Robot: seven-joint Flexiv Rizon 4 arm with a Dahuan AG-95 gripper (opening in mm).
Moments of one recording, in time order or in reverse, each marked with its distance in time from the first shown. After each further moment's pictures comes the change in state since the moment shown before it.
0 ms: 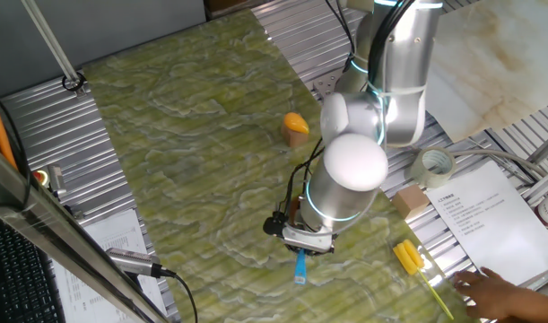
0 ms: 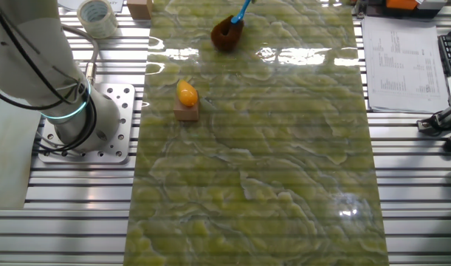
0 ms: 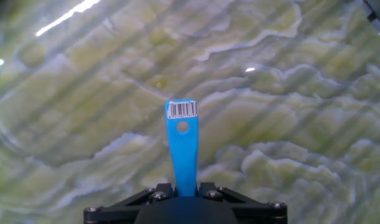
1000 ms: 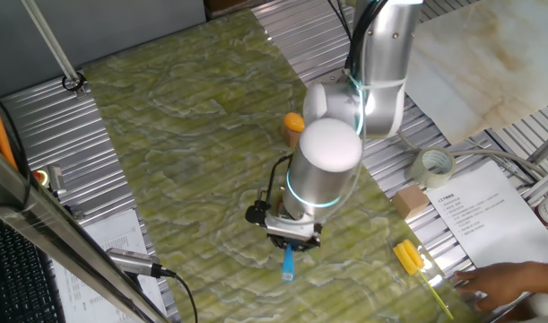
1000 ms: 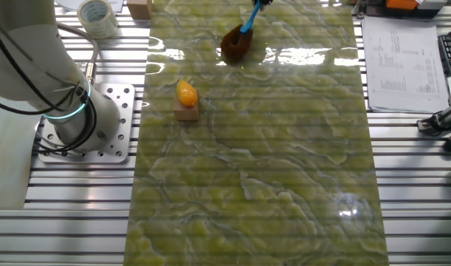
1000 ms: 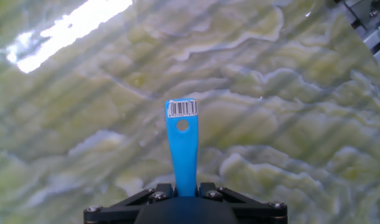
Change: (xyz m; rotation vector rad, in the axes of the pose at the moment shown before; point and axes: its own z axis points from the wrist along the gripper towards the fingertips) arm -0.003 -0.014 0.009 -0.017 -0.057 0.003
